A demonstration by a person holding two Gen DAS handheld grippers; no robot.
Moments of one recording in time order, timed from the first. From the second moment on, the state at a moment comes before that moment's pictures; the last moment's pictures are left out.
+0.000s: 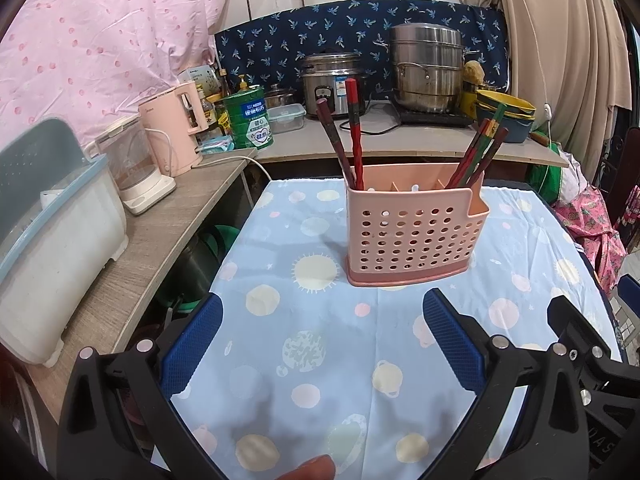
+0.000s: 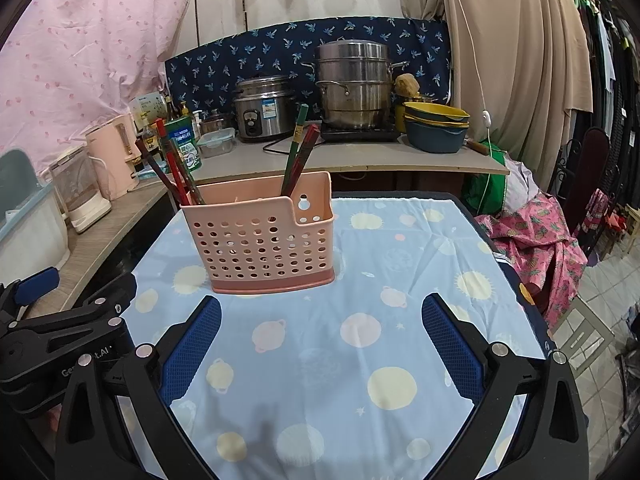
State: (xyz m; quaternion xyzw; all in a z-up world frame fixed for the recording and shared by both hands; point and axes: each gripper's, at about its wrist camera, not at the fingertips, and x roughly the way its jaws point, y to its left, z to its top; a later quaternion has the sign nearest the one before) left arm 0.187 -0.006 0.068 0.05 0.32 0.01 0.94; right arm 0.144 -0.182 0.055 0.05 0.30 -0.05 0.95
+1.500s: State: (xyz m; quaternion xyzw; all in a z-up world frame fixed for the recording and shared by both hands) left arm 0.249 -0.017 0.046 0.05 0.35 0.01 0.93; right arm 0.206 -0.188 0.035 0.04 0.33 -0.05 0.94
